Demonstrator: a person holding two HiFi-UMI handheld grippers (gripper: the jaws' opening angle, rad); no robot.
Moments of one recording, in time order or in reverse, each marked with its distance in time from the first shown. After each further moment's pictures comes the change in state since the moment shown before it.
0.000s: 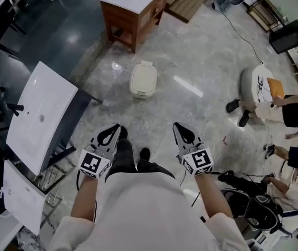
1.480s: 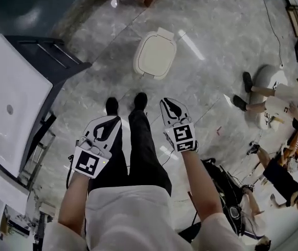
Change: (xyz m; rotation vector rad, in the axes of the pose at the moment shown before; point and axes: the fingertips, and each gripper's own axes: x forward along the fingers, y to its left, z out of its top) left arm 0.121 0.137 -0.155 -0.179 0.197 -0.014; right arm 0.290 -0.052 -0.187 -0.057 0.496 0.133
